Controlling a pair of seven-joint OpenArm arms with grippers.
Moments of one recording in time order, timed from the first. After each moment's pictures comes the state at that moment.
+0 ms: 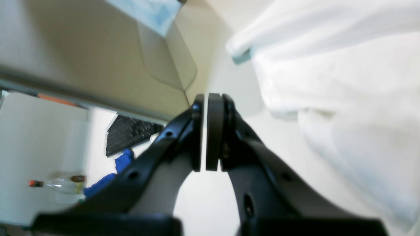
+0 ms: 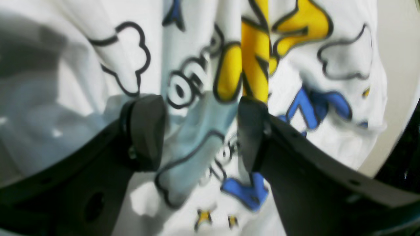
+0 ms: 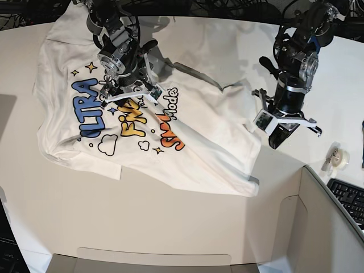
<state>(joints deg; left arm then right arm) 9.5 -35.4 17.3 118.0 18.1 3.7 37.7 -10.1 9.1 -22.4 111.2 -25.3 29.1 -66.6</state>
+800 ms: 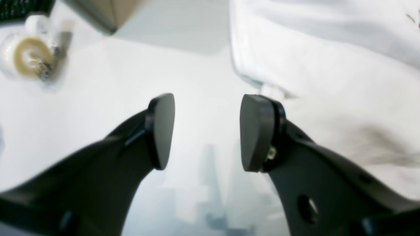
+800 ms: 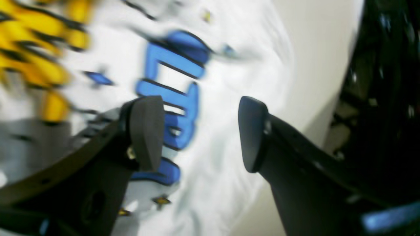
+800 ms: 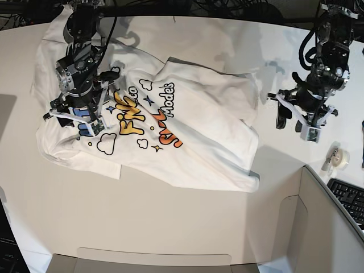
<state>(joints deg) 12.8 -36.9 -3.7 114.8 -37.4 4.7 49.7 -6.8 4.6 4.2 116.3 -25.5 29.6 -61.8</state>
